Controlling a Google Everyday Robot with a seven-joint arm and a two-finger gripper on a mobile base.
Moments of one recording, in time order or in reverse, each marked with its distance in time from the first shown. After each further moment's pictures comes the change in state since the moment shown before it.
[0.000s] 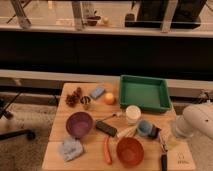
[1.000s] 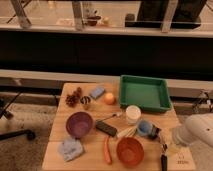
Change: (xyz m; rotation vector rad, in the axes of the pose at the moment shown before) arm 0.021 0.013 0.047 -0.034 -0.033 0.106
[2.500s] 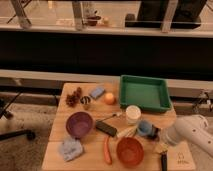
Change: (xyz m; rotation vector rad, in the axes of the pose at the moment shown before) arm -0.032 0.003 0.036 0.001 -0.032 0.073
